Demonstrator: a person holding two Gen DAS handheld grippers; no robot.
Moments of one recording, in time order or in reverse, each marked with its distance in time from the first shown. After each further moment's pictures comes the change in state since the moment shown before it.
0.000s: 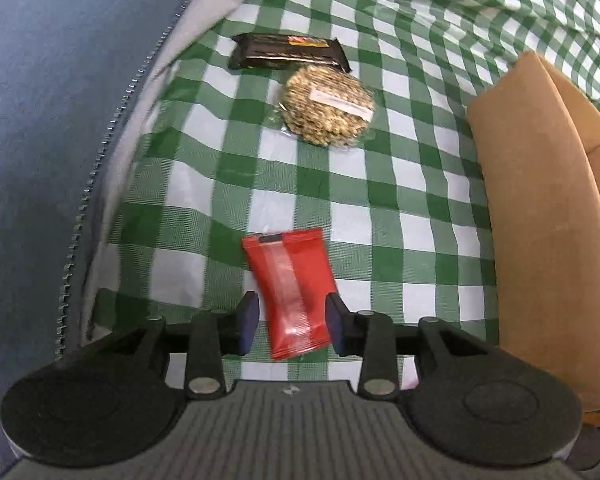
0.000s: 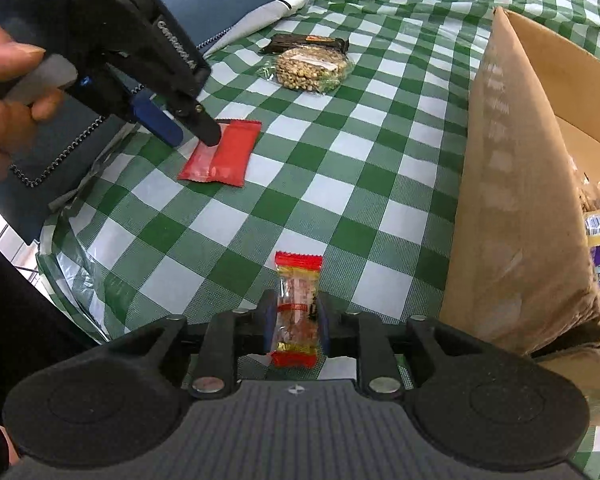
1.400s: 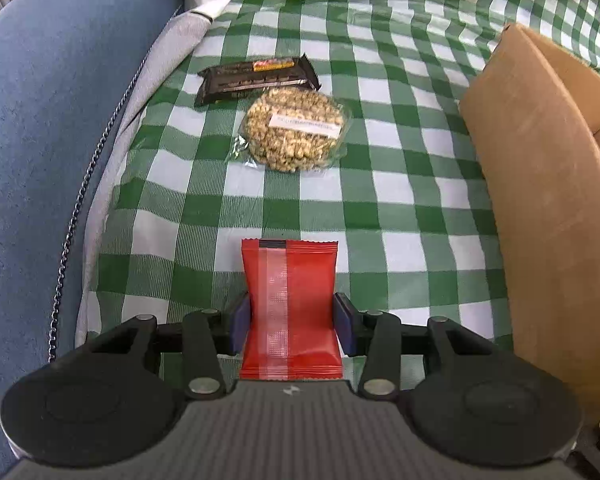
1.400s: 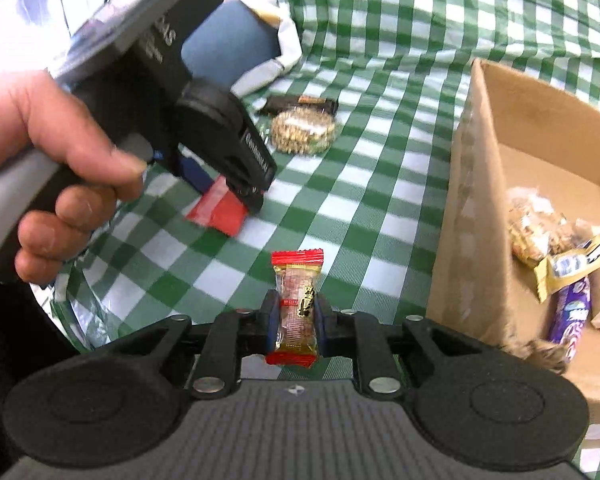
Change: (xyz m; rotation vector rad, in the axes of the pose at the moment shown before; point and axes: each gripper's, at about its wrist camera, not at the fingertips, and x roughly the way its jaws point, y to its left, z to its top) left arm 0.004 -0.052 0.012 0.107 -0.077 0.126; right arm -0.042 -0.011 0.014 0.037 -0.194 0.009
